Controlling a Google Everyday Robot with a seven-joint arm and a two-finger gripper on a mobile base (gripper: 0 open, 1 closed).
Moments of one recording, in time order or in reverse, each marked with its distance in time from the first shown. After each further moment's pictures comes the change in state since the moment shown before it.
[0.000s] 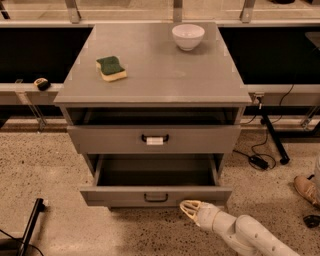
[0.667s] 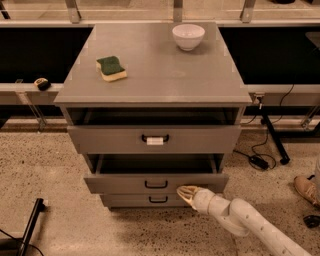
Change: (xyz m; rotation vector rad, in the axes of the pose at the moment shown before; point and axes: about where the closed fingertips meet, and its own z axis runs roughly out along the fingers) arm 0.000 -0.051 0.041 0.020 -0.053 -0.011
